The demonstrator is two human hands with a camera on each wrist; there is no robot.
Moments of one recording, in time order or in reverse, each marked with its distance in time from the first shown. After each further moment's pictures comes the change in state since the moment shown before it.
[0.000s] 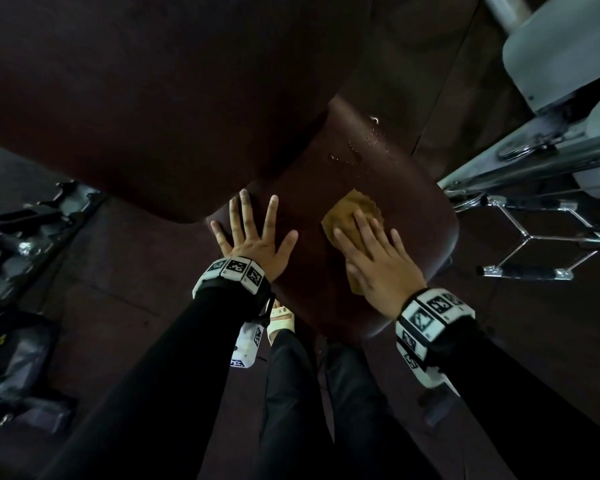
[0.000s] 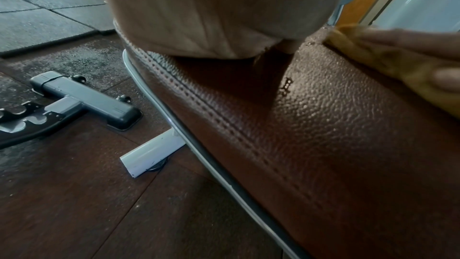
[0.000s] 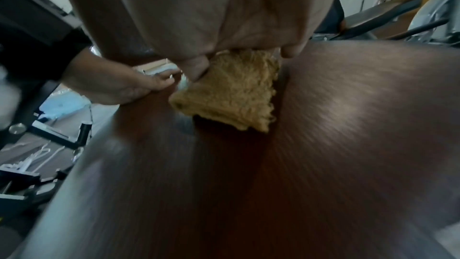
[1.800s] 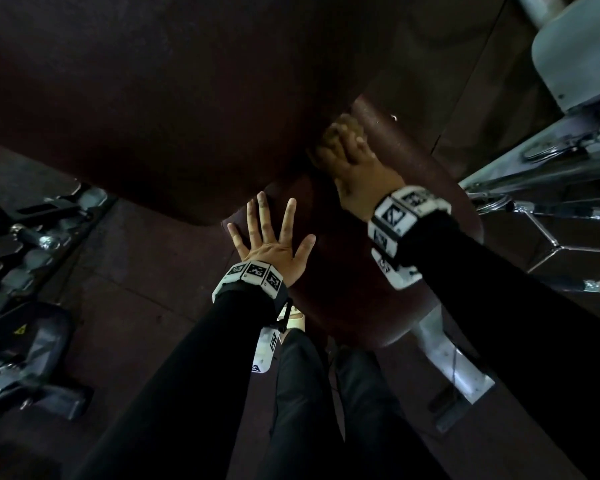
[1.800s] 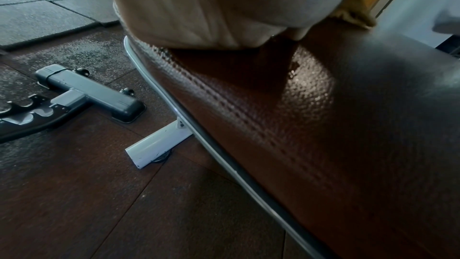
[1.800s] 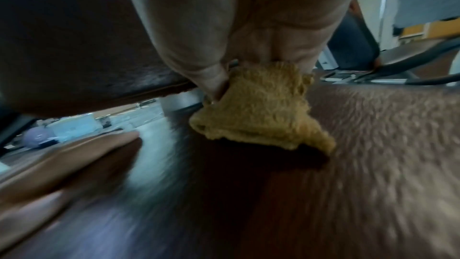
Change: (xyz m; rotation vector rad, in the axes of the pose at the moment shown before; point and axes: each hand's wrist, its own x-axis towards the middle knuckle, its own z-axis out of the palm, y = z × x) left_hand -0.001 0.002 -0.001 -0.025 -0.057 -0.003; right_hand 0.130 -0.019 -0.073 0.118 0.095 0.009
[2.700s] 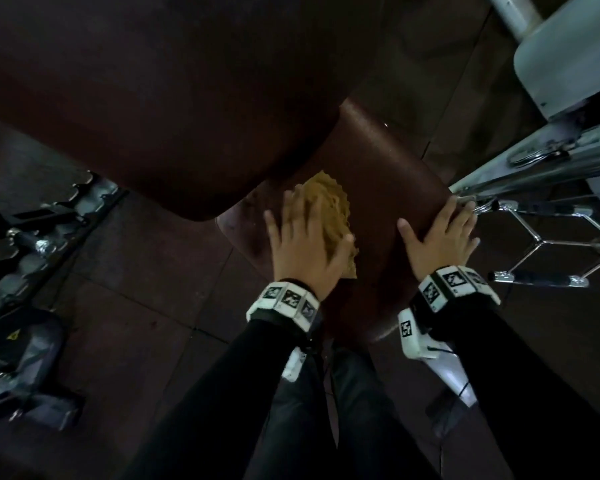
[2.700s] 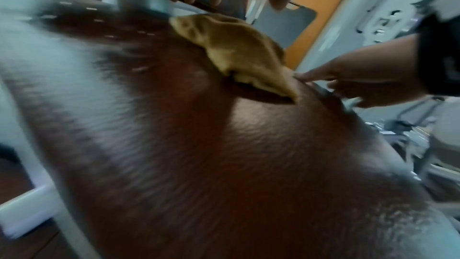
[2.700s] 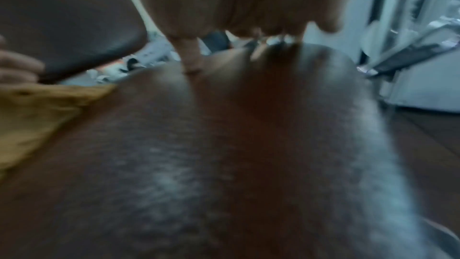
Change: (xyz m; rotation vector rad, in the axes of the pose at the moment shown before) left_hand -0.023 0.059 0.016 -0.006 0.416 0.190; right_hand -0.107 0.067 0.053 0.206 0.313 0.744
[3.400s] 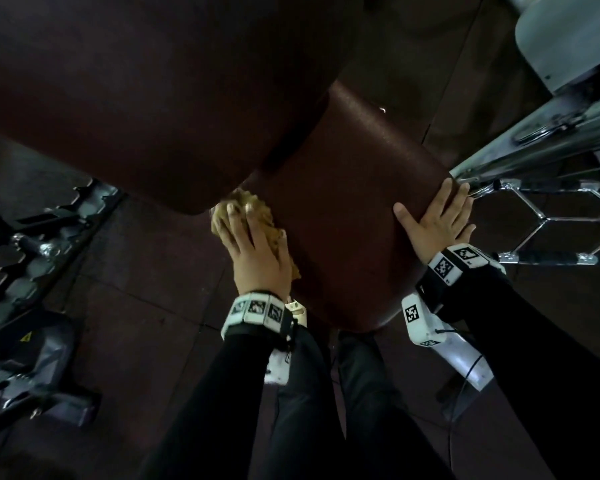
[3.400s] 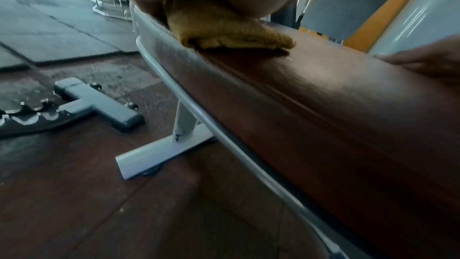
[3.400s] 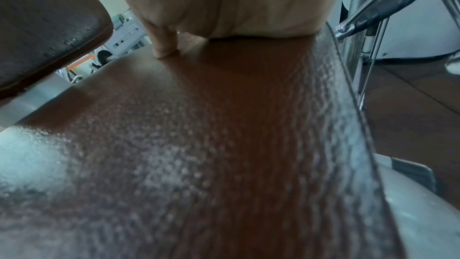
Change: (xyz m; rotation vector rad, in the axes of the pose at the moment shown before) left_hand -0.028 -0.051 0.020 -0.145 0.221 -0.282; right_hand 0.017 0.020 0.022 0.103 -0.072 0.050
